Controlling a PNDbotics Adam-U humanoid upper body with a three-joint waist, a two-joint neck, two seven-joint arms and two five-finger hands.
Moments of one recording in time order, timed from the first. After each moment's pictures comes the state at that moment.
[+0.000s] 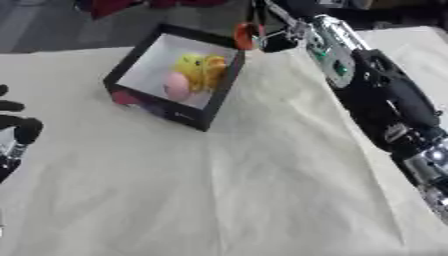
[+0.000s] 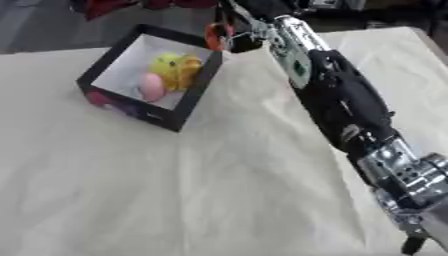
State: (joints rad) left arm -0.25 0.16 -0.03 -1.77 -0.20 0.03 0.07; right arm -0.94 -0.43 0.22 -1.05 0.81 -0.23 0.09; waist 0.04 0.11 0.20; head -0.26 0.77
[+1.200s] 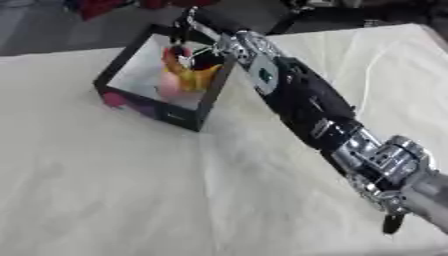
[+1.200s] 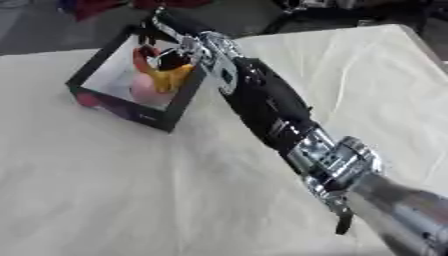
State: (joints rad) left arm -0.30 0.14 -0.05 -1.78 -0.20 0.03 0.05; right arm -0.96 -0.31 0.23 -0.94 0.78 -0.26 0.08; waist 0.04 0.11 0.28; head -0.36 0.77
